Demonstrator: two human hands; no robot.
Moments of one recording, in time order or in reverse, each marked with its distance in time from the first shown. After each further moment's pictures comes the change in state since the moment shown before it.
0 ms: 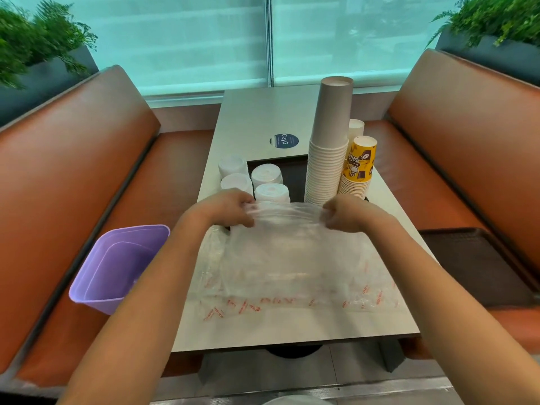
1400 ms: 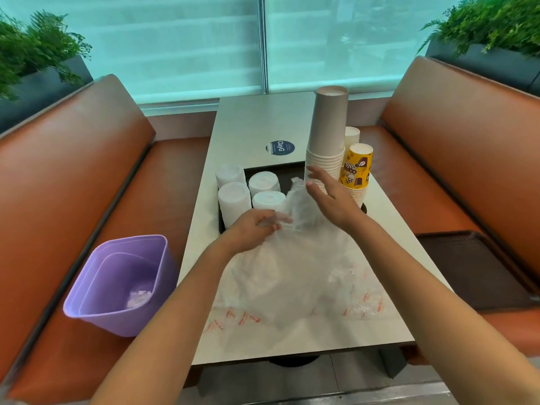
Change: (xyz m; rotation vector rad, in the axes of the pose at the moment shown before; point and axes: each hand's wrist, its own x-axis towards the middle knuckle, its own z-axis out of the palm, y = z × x) left_hand 0.020 0.006 0.051 -0.638 0.106 0.263; right_hand 0.021 -0.015 0.006 0.560 0.436 -0.150
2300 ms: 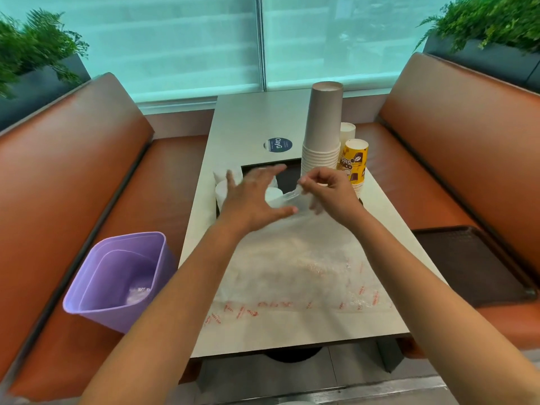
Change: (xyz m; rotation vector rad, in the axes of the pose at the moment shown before) left_hand 0.003 0.041 -0.003 0.696 0.329 0.157; right_hand -0.017 -0.020 -0.009 0.387 0.019 -0.010
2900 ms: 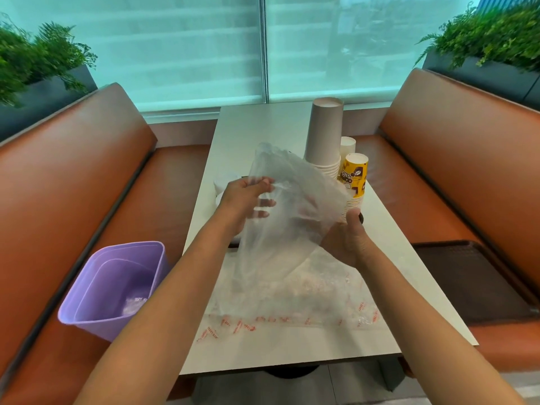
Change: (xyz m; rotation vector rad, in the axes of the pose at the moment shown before) left_hand 0.017 0.007 -0.017 -1.162 0.011 -0.481; right_hand -0.014 0.063 -0.012 0.665 -0.333 0.230
